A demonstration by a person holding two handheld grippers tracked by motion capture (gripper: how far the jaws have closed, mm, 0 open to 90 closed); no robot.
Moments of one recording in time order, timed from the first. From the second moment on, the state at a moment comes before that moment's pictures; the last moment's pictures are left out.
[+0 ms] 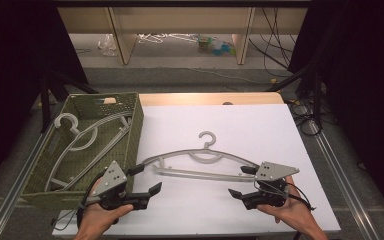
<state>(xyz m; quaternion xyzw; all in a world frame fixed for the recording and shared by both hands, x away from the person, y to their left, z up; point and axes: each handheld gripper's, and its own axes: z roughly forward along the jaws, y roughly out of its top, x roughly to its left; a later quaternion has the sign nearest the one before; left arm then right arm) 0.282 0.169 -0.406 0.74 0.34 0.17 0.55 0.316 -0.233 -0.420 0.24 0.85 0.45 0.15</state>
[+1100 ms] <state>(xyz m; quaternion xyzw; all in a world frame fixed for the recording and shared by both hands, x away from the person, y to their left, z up) 0.267 0.148 -0.418 0.77 0.30 0.16 0.54 0.452 -0.210 -0.456 0.29 0.90 0.30 0.14</state>
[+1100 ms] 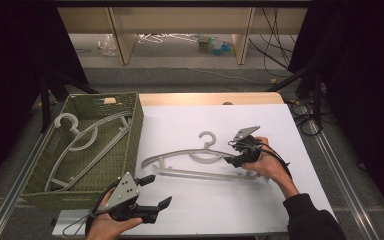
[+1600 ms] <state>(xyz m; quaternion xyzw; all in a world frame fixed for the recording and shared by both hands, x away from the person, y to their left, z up) 0.268 0.146 -0.421 0.78 0.29 0.15 0.54 0.472 -0.209 -0.470 0.28 0.92 0.26 0.09</state>
